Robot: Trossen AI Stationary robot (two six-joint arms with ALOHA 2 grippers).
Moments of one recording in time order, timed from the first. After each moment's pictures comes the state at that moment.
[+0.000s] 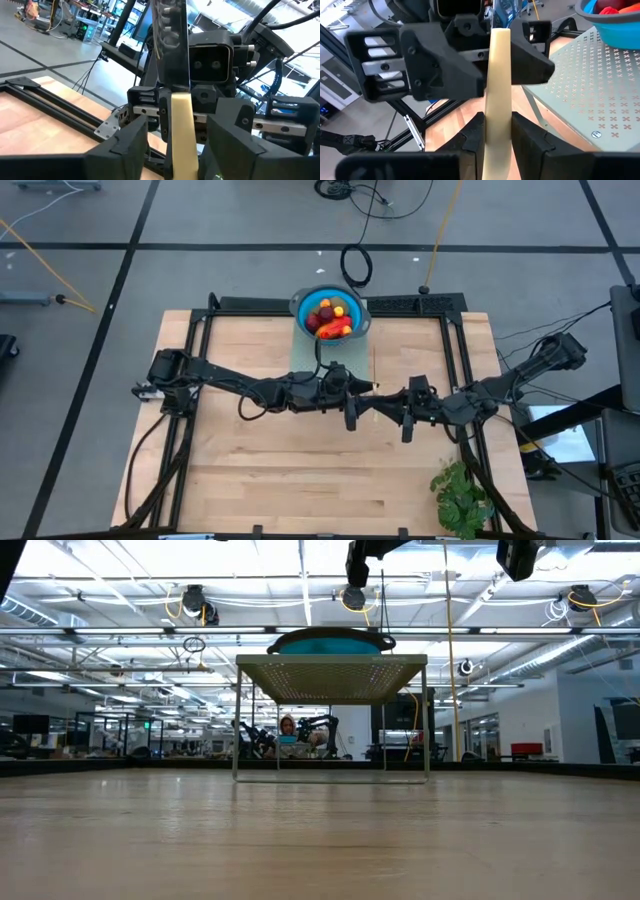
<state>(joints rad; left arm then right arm) -0.13 1.87 1.36 0.60 -0.22 -0.48 0.50 0.97 0.73 0.02 0.65 0.72</state>
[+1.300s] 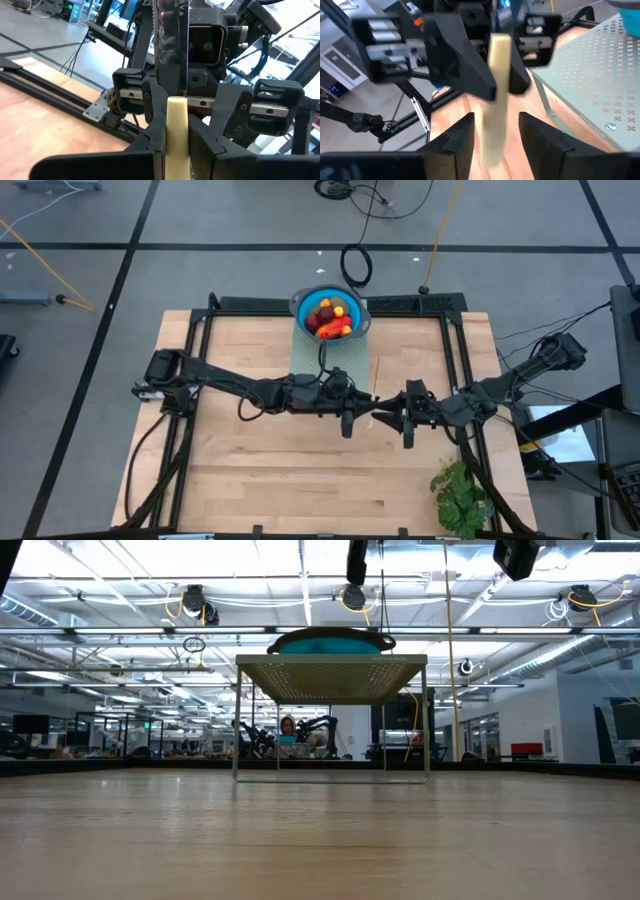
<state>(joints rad) -0.15 1.85 1.36 0.51 -0.15 -0.50 0.50 0.98 0.73 0.01 0.57 0.69</state>
